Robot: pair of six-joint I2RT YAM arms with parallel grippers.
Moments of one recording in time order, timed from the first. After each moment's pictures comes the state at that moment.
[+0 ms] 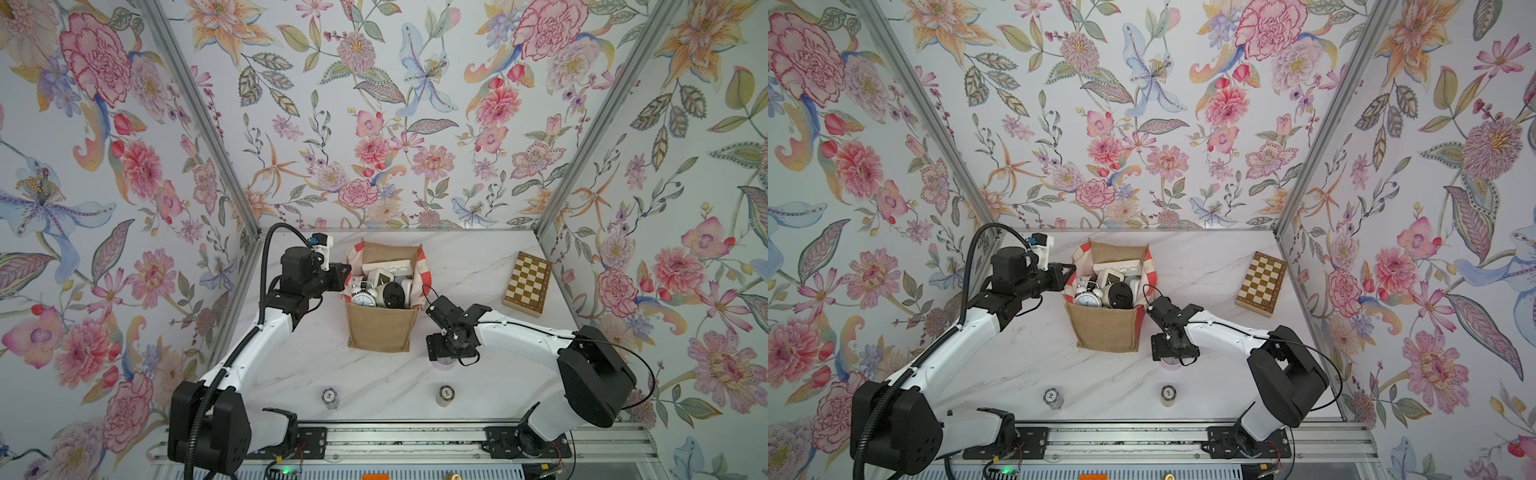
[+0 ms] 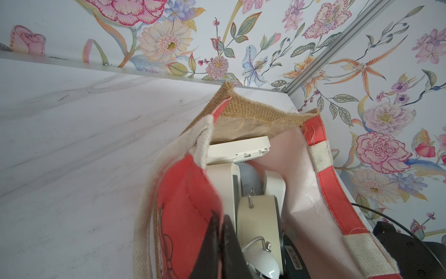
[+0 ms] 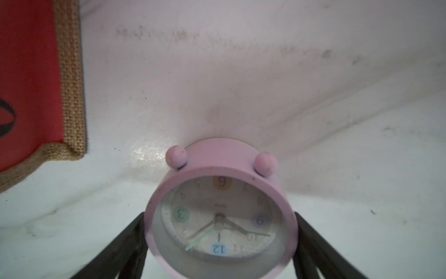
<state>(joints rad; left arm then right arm) -0.23 1.29 0.96 -0.11 0.41 -0.34 0.76 1.57 0.94 -0.77 0.04 0.60</state>
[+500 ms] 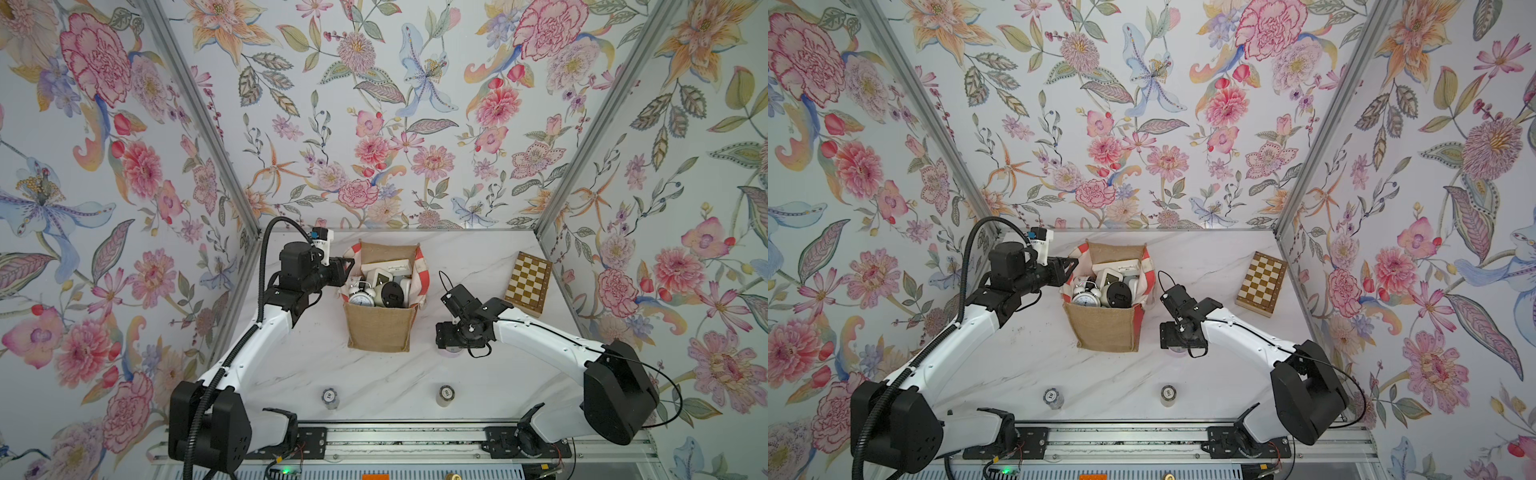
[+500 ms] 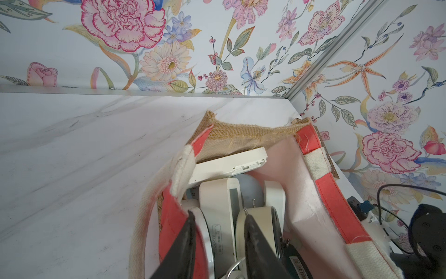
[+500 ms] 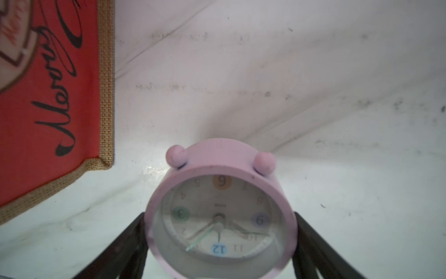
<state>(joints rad) -0.23 1.31 1.01 -0.12 0.39 -0.28 0.64 1.44 0.99 -0.81 0.03 0.55</state>
